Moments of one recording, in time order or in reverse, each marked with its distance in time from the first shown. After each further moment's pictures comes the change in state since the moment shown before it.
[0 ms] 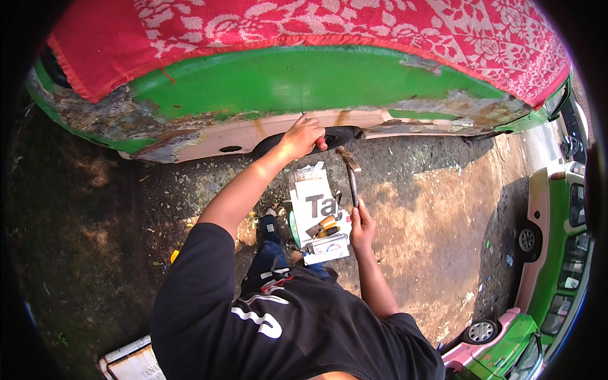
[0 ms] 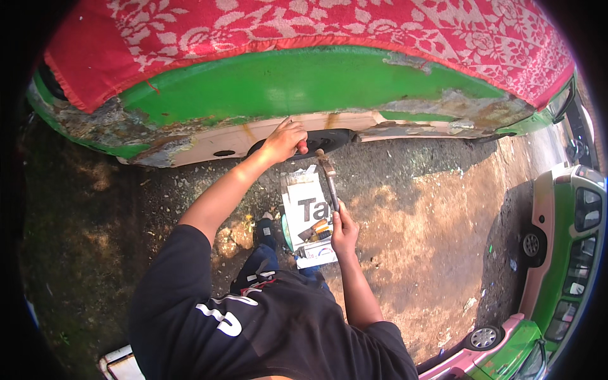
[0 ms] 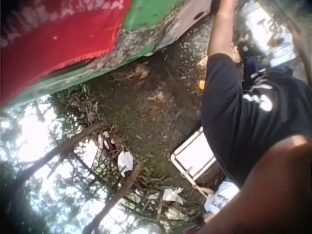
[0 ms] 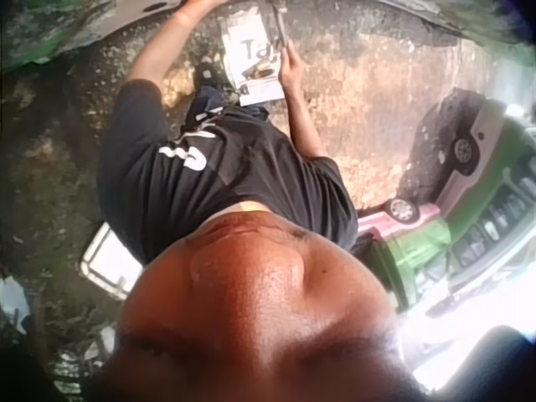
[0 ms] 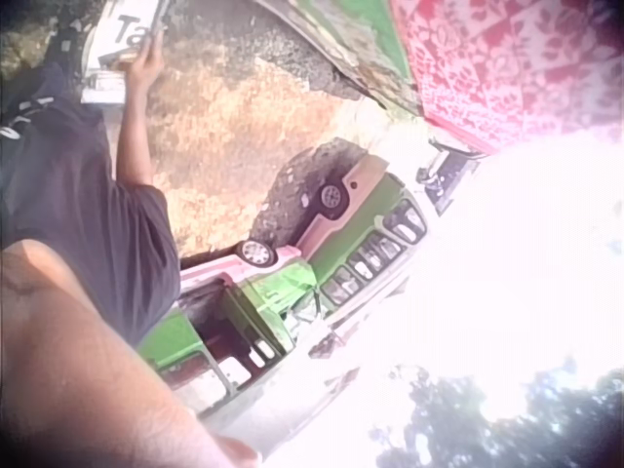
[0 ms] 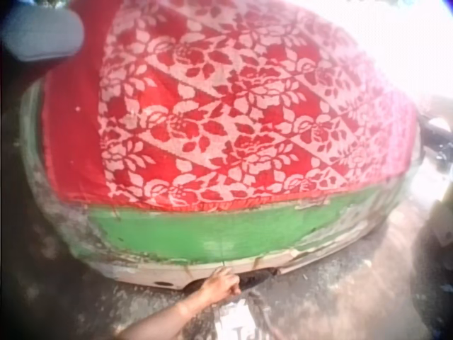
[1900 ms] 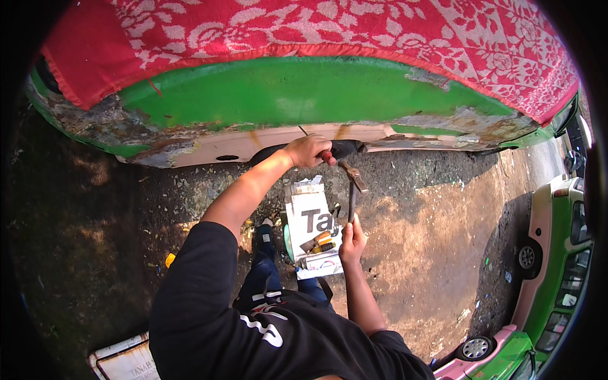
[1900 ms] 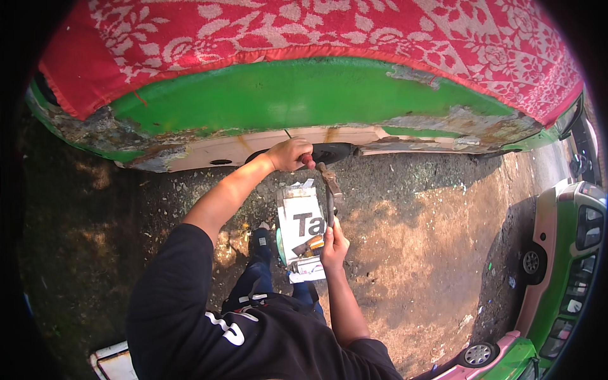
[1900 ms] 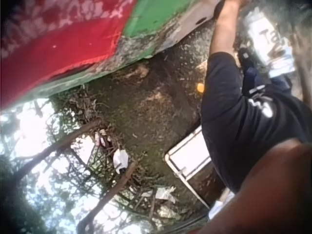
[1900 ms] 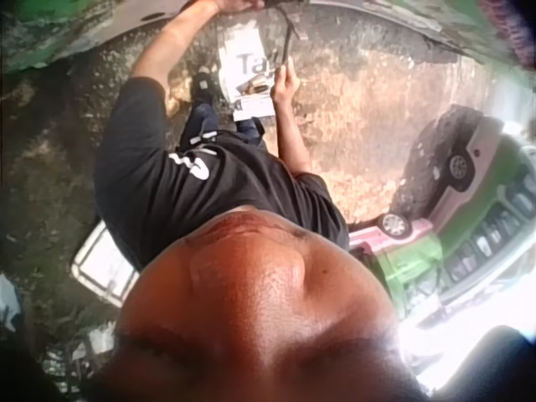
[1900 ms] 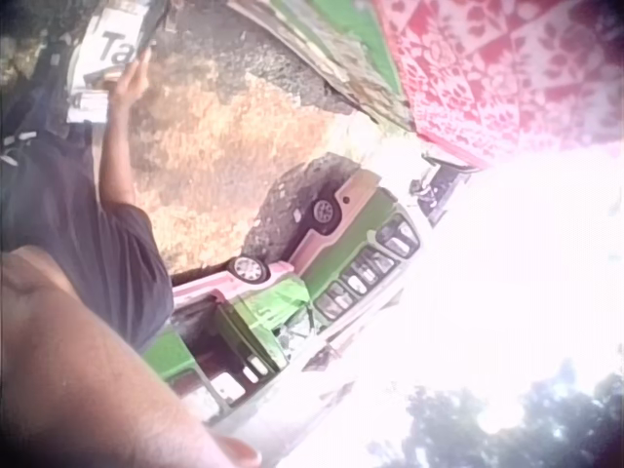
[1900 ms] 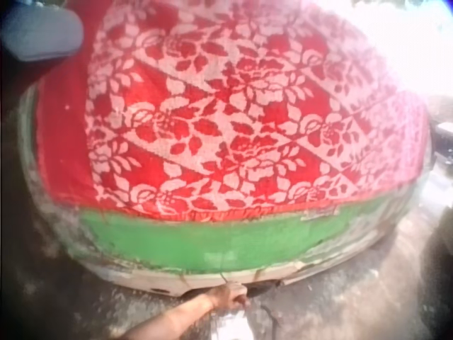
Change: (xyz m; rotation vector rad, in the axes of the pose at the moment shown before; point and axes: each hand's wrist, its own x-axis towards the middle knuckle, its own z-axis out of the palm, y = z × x) left_hand 0.022 -0.028 0.037 -0.331 -0.196 -0.083; right_hand 0.013 0.024 0.013 0.134 0.006 0.036
